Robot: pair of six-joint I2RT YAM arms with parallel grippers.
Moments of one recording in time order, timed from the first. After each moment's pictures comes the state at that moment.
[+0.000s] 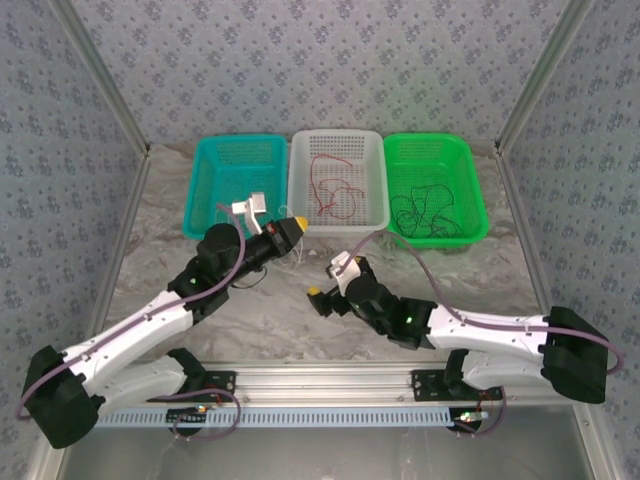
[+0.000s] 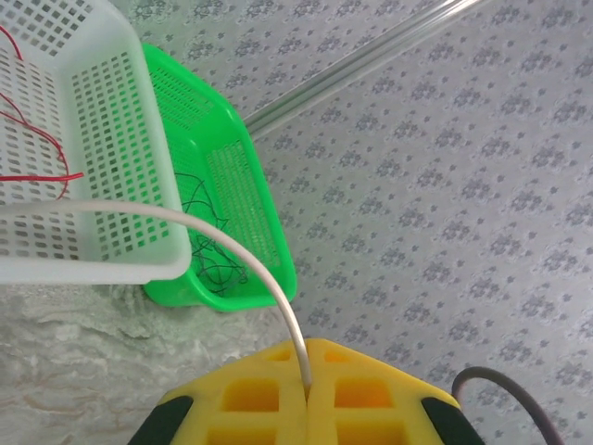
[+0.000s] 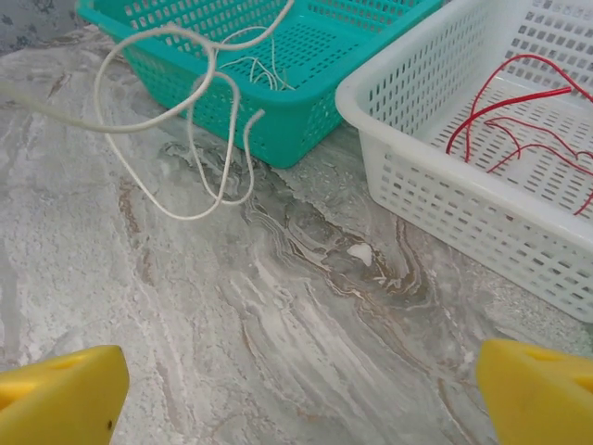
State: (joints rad) left arm -0.76 0.99 0.70 0.21 0.13 -1.01; right arm 1.16 1.14 0.57 0.11 0.45 0.19
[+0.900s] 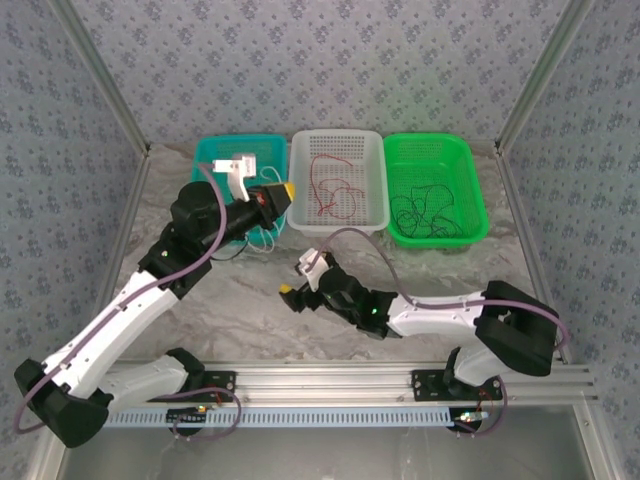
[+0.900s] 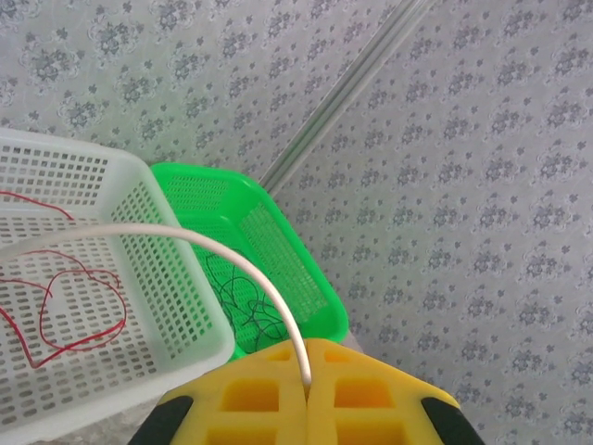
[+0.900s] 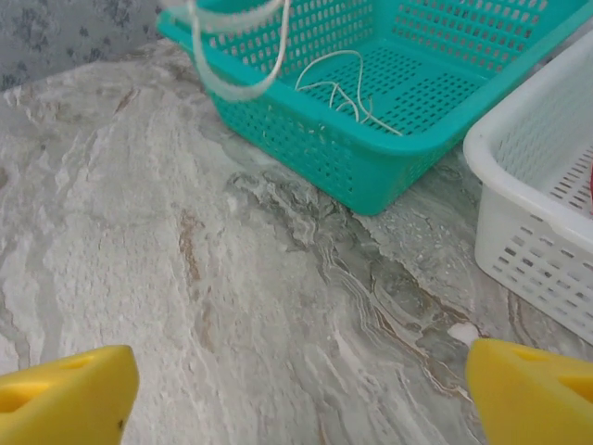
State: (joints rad) left arm -0.64 1.03 1.07 -0.13 0.21 -0.64; right arm 1.15 1.47 0.67 0.41 0.33 0.11
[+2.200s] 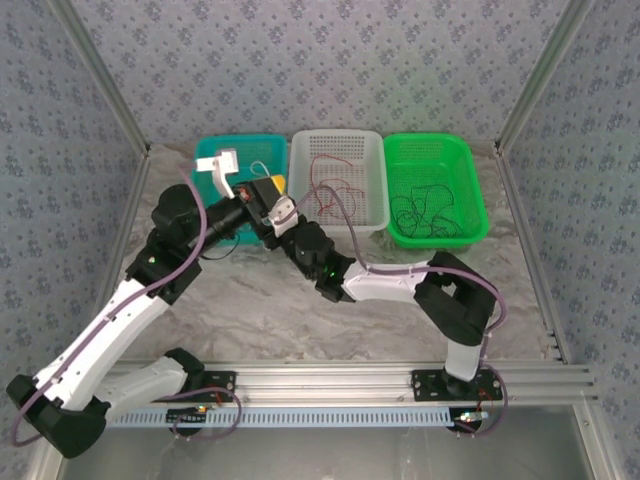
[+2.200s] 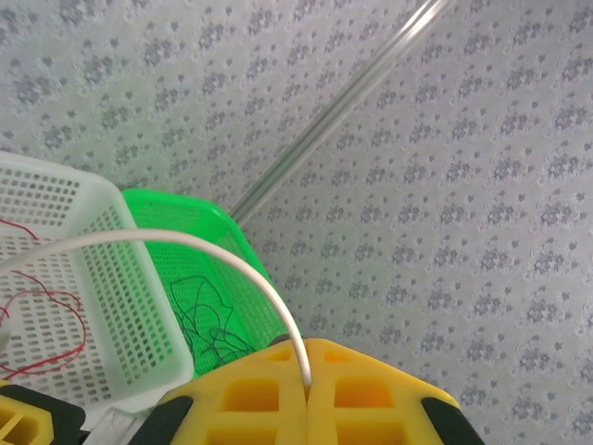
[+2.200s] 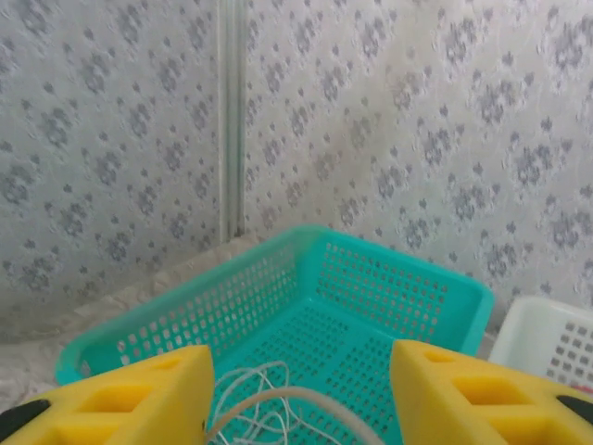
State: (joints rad) left arm -0.59 0.95 1.07 -0.08 0.22 -0.76; right arm 1.01 1.83 1.09 0.79 0.38 -0.09
